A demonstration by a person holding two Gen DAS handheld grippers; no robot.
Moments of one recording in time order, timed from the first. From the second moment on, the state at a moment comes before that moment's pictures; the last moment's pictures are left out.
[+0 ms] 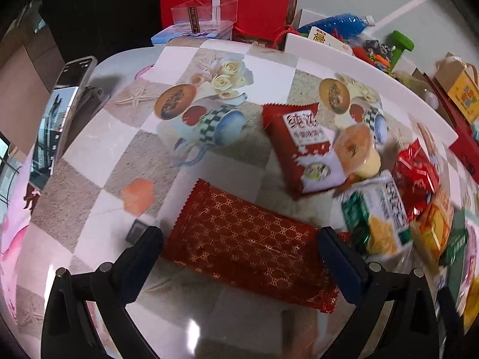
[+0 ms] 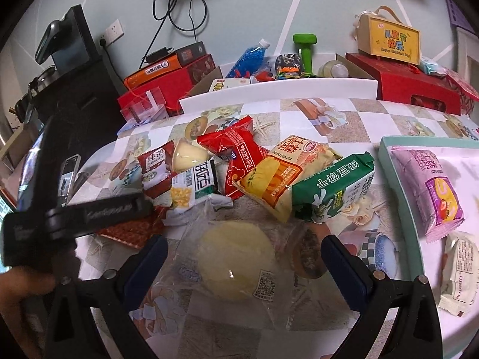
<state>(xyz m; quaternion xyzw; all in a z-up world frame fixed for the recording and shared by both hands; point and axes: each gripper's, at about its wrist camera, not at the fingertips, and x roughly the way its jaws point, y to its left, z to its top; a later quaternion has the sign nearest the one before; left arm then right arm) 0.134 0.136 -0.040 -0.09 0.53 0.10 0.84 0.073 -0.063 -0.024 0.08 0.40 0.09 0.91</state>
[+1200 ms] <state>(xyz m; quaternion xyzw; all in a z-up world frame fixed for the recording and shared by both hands) 0.107 0.119 -0.040 -0.06 0.51 0.08 0.86 0.076 -0.067 -0.038 0.09 0.44 0.09 0.89</state>
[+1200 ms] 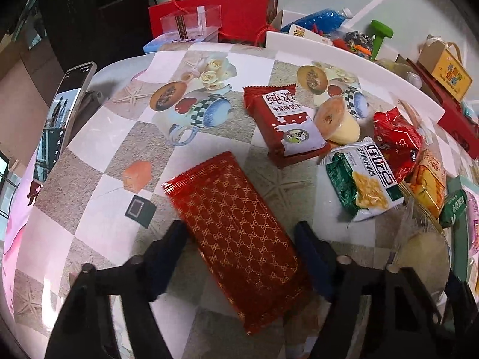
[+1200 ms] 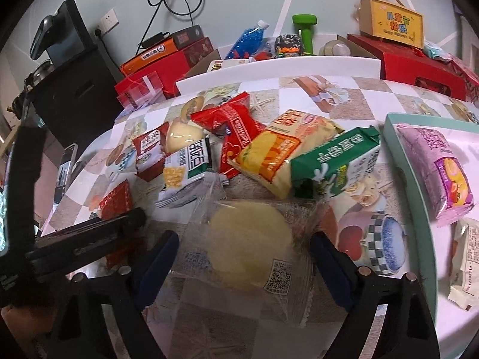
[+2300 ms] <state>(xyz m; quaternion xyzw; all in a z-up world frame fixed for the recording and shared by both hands) 0.080 0.106 -0.026 -0.10 0.49 0.03 0.87 0.062 -0.087 -0.025 0.11 0.43 0.10 0.89</state>
